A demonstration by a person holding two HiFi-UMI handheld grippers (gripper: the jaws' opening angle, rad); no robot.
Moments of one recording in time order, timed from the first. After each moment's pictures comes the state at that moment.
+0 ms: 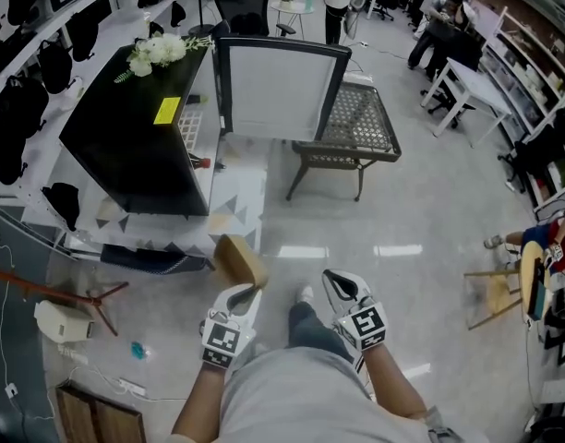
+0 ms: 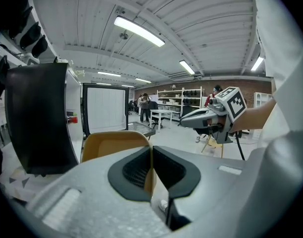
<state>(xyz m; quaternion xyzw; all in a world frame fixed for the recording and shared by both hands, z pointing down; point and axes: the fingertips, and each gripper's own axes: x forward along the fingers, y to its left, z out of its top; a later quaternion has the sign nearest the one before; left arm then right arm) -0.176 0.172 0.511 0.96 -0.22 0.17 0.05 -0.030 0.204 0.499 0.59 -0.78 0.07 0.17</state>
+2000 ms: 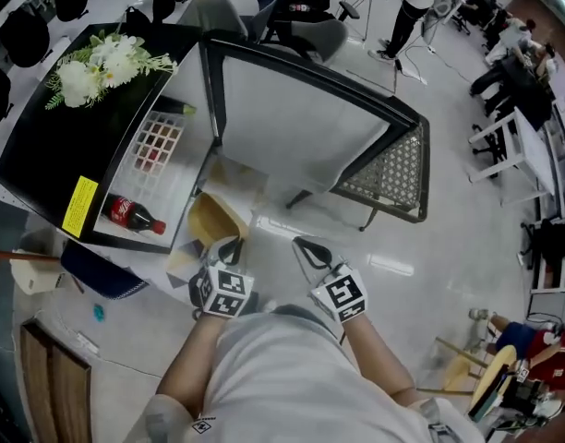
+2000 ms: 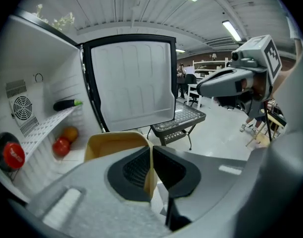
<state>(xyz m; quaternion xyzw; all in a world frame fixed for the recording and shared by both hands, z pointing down) -0.004 -0.161 0.583 0.85 -0.40 0.32 0.09 0.099 -0.141 0.511 0.41 -0.89 0.08 0.20</state>
